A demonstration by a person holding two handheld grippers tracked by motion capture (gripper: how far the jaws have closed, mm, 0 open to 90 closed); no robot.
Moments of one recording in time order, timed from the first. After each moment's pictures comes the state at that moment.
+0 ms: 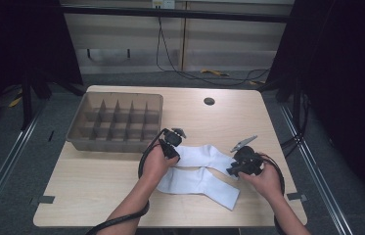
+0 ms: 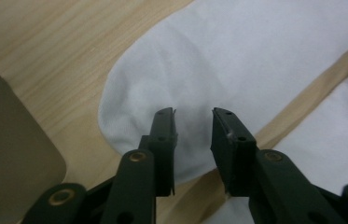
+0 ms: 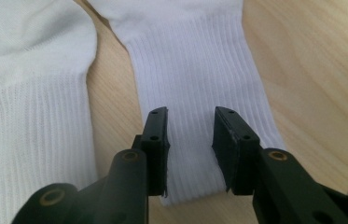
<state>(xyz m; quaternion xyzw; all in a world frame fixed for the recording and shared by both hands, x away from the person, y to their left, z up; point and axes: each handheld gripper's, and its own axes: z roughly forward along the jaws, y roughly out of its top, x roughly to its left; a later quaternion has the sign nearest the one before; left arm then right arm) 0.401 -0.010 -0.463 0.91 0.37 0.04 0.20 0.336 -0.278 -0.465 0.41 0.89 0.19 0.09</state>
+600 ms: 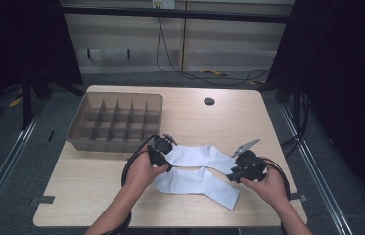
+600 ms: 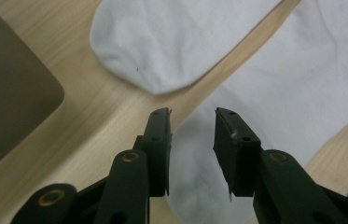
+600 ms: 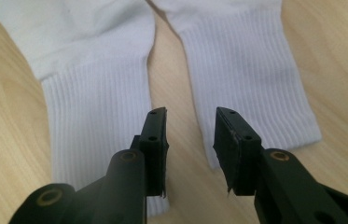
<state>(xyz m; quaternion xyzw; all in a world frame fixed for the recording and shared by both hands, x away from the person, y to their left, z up) 0.366 0.026 -0.447 0.92 0.35 0.01 0.20 0.310 -0.271 -0.445 0.40 0.89 0.20 0.07</state>
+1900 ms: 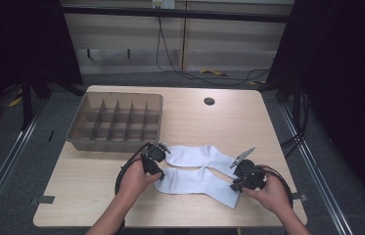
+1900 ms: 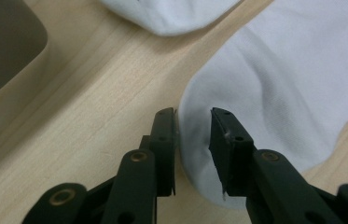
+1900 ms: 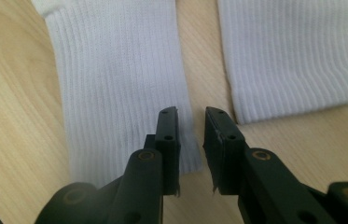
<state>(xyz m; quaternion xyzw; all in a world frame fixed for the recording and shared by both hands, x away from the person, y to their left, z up) 0.356 0.038 -0.469 0.92 0.35 0.01 0.18 0.294 -0.270 -0.458 0.38 0.92 0.13 0.05</state>
